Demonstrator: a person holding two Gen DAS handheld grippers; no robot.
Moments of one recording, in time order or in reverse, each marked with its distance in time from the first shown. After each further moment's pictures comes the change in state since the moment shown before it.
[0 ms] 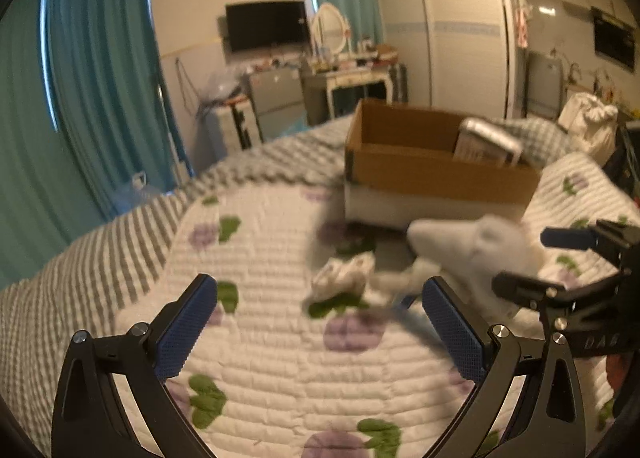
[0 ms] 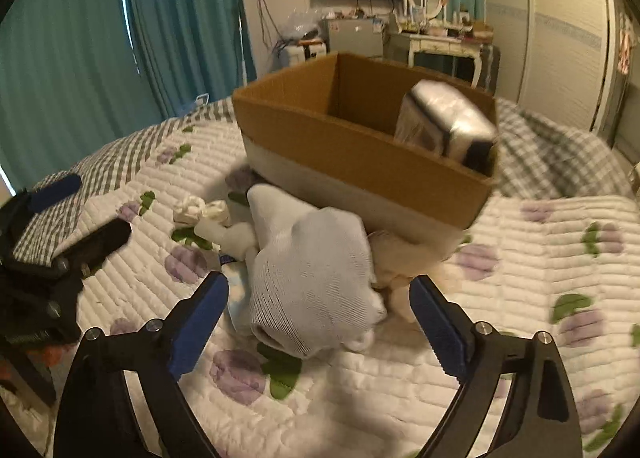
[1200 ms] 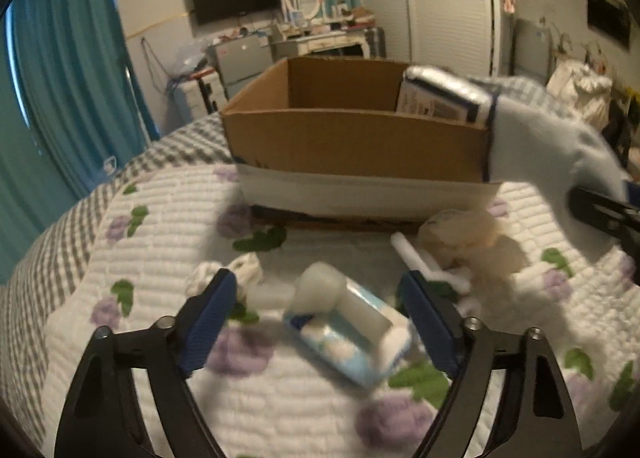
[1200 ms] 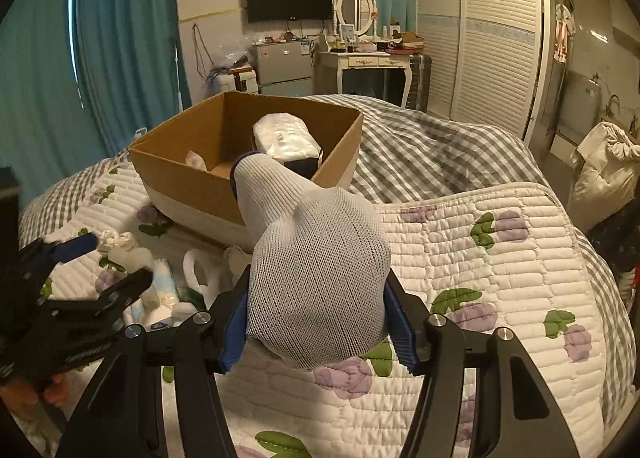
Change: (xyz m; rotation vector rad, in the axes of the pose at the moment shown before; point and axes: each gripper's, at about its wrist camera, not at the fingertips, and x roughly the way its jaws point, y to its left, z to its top) left arm 0.049 -0.087 0.020 0.053 0.134 -0.040; right arm -0.060 -0.085 -0.007 0.103 -0.102 -0.210
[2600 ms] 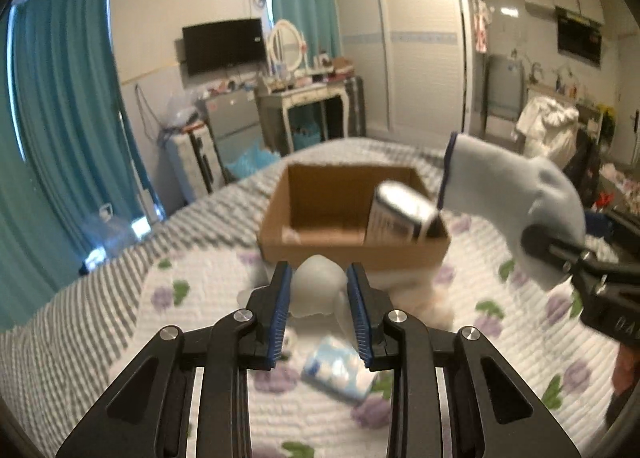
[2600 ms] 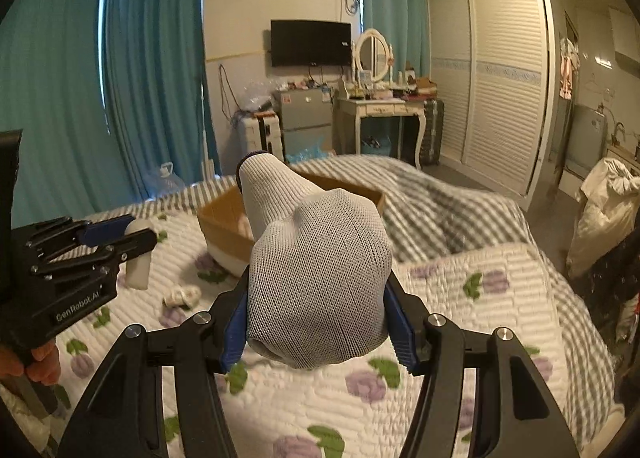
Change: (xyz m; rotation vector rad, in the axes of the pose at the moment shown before) left arm -0.114 0.029 0.059 0.009 -0.187 -0.096; right arm -0.098 0.033 0.038 -0.037 -0.168 0.053
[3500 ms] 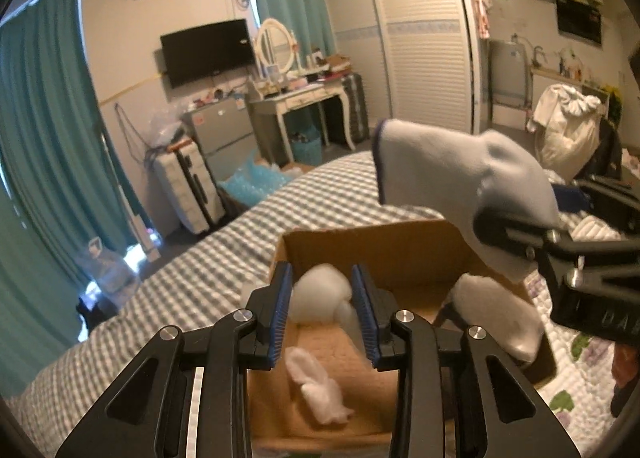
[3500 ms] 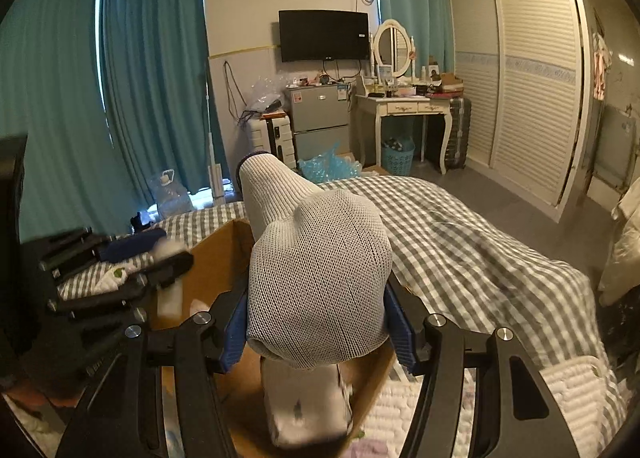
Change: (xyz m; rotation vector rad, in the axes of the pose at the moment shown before) left arm 0.162 0.012 0.064 0.084 0.008 0.024; right arm 0.192 -0.037 0.096 0.001 0.033 0.093
